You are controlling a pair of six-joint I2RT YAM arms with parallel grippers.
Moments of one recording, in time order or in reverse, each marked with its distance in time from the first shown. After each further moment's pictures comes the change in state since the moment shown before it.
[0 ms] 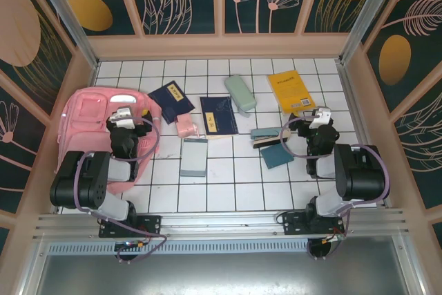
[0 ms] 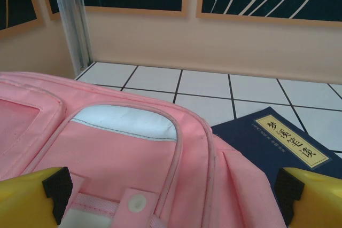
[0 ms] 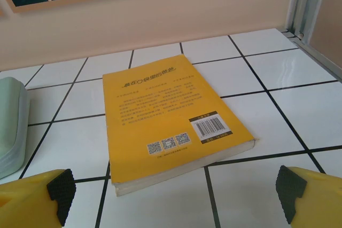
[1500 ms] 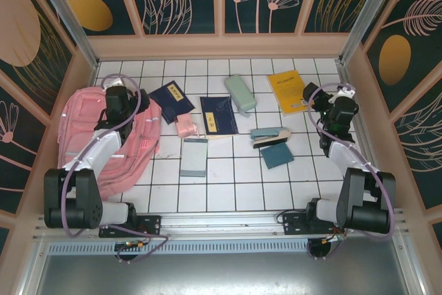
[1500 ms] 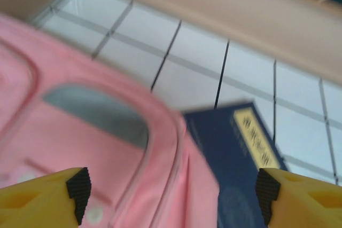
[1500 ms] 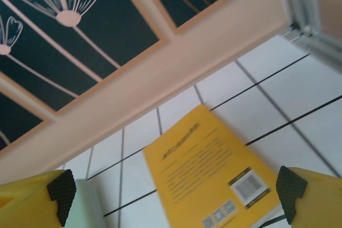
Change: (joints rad) left arm 0.000 -0.153 0.560 -1.168 0.040 -0.338; right arm -0.084 -0.255 0.359 -0.631 -0.105 0.423
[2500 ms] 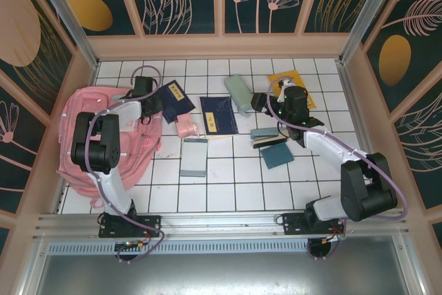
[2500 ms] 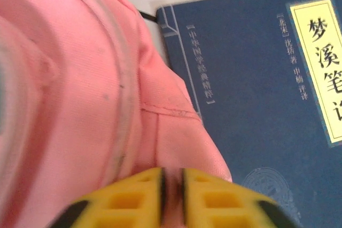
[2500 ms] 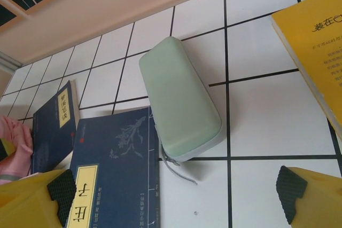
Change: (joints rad) left arm -0.091 0.539 0.367 -0.230 0.032 -0.048; right arm 0.457 0.111 0.202 -0.374 0.039 -0.048
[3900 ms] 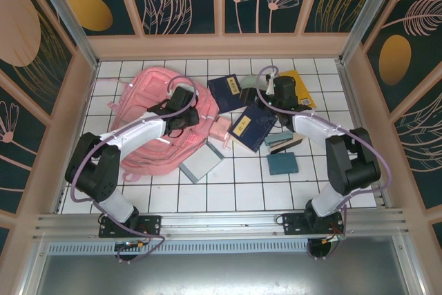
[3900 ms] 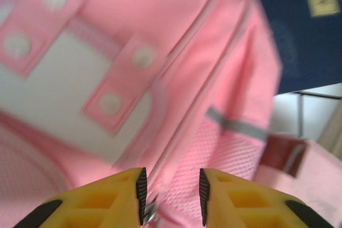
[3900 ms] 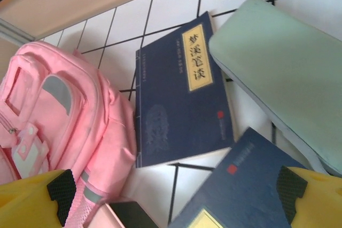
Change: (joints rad) left arm -0.413 -0.259 -0.090 -0.166 -0.052 -0.239; right arm 0.018 0.247 0.197 -0.024 -0.130 0.001
